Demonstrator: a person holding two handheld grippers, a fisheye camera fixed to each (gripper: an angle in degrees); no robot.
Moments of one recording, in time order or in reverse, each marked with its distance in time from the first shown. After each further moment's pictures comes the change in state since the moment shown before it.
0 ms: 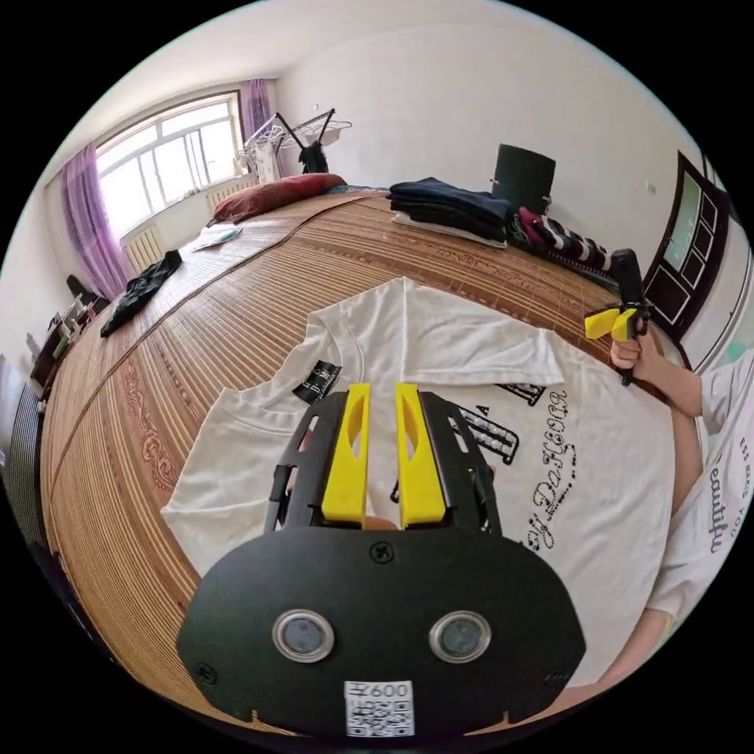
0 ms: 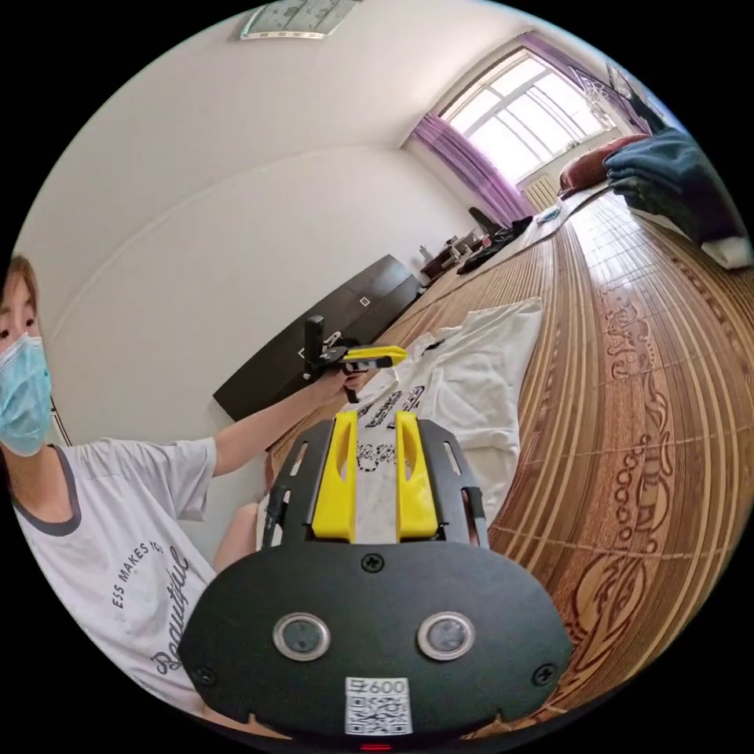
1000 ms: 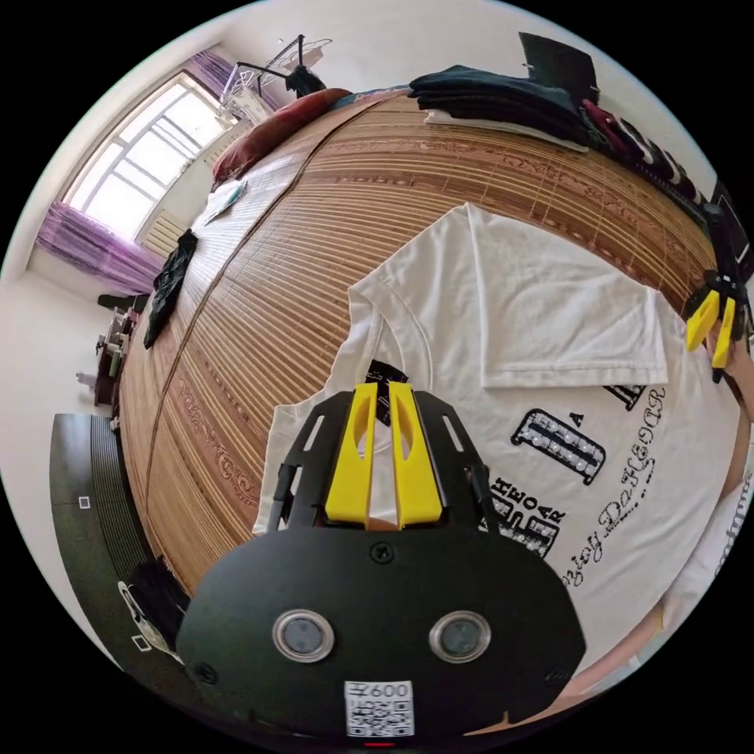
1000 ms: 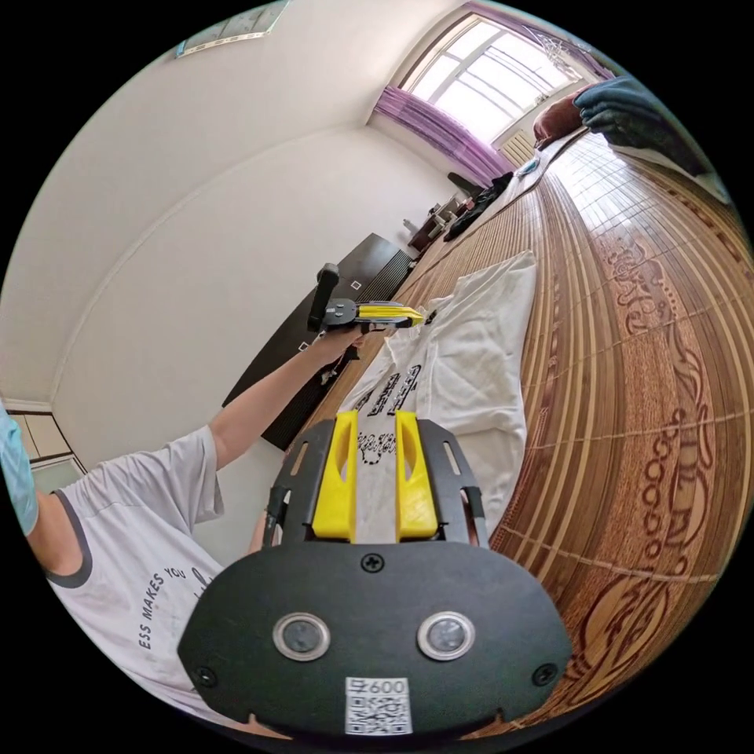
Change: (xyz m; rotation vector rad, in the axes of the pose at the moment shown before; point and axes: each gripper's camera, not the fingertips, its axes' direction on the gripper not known) left arm 0.081 -0.265 0.065 -0.392 -0.224 0.107; right arm -0.024 -0.106 -0.035 -0.036 -0.103 0.146
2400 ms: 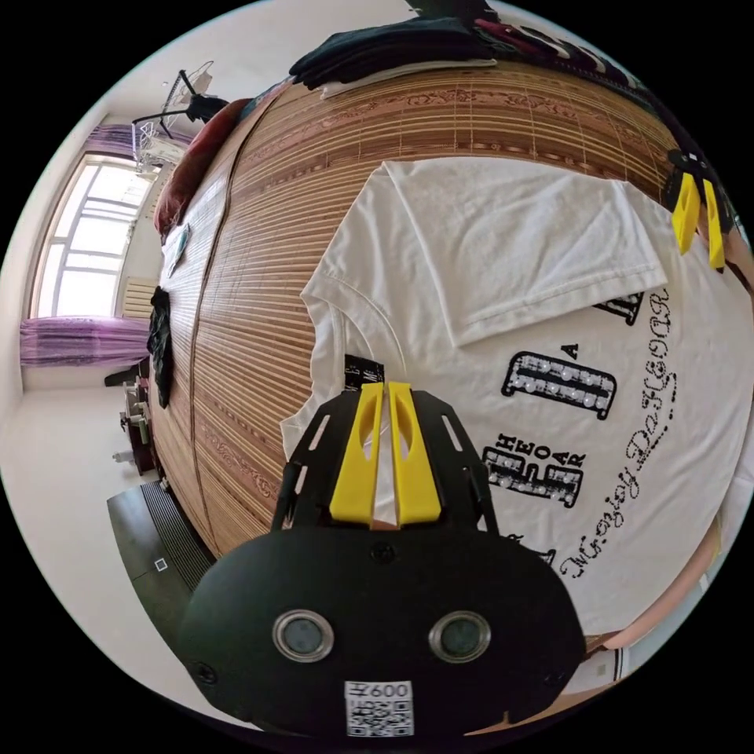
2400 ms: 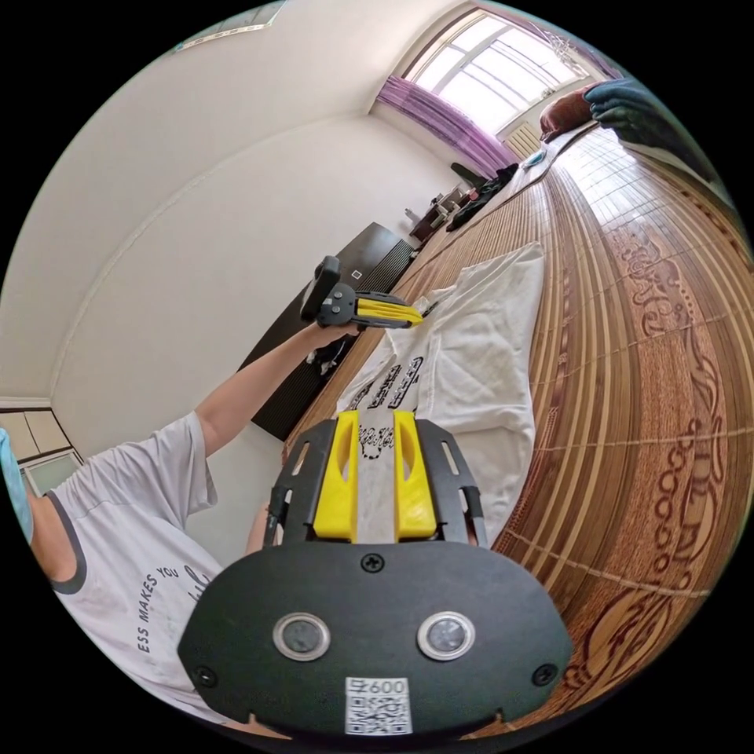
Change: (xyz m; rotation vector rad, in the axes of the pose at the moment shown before) left arm 0.057 -0.078 -0.035 -0.129 -0.165 0.301; right arm -0.096 -0.064 -0.008 -0.043 0.003 -0.007
